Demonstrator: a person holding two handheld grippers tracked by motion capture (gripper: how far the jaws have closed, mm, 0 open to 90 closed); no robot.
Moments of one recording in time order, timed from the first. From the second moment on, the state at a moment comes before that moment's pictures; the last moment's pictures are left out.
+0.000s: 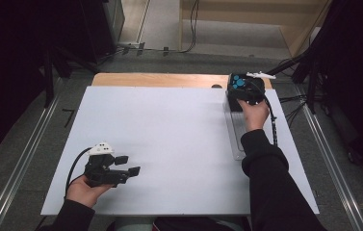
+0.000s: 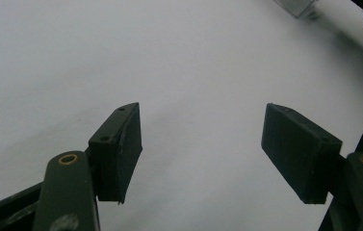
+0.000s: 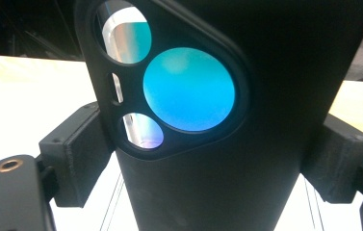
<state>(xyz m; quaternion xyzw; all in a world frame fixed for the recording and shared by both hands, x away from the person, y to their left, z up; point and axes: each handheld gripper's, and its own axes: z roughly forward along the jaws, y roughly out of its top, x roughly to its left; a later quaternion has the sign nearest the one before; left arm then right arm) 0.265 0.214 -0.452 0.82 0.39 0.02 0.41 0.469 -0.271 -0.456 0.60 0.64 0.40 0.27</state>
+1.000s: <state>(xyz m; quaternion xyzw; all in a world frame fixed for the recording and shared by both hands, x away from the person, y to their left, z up) 0.276 0.209 -0.453 0.82 0.39 0.01 0.41 0.435 -0.269 -0.434 0.58 0.67 0.41 0.20</state>
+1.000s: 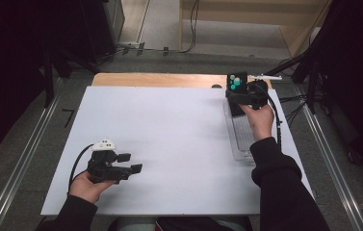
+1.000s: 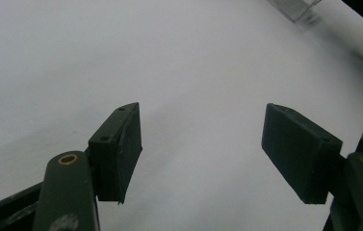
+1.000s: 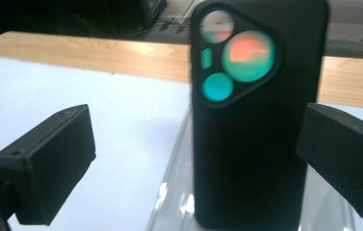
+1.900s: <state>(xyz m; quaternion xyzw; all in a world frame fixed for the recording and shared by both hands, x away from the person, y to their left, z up) 0.285 0.211 -0.453 0.82 0.40 -0.01 0.41 0.365 -0.236 -0.420 0.49 0.75 0.44 0.08</state>
